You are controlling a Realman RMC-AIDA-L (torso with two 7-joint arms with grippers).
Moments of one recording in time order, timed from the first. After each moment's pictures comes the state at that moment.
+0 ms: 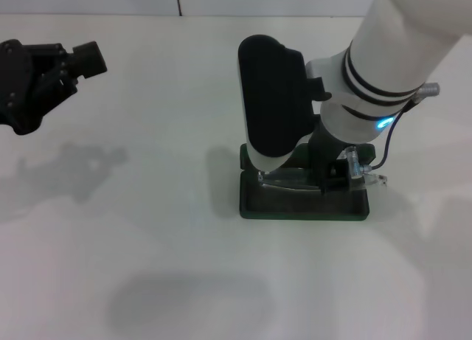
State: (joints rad) left arm -0.35 -1.96 0.82 0.81 1.44 1.85 -1.49; right arm 0.97 2.03 -1.94 -1.33 -2.55 -1.55 2.39
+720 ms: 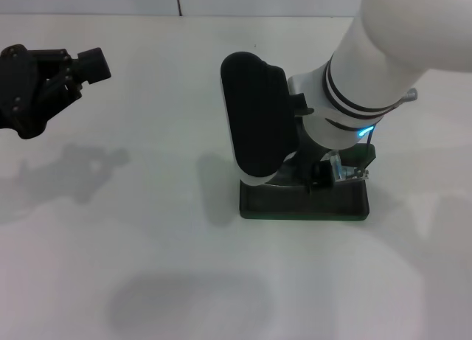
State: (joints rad) left arm -0.35 -1.96 0.82 0.81 1.46 1.85 -1.49; right arm 0.97 2.03 -2.03 -1.32 -2.57 -1.44 2.40
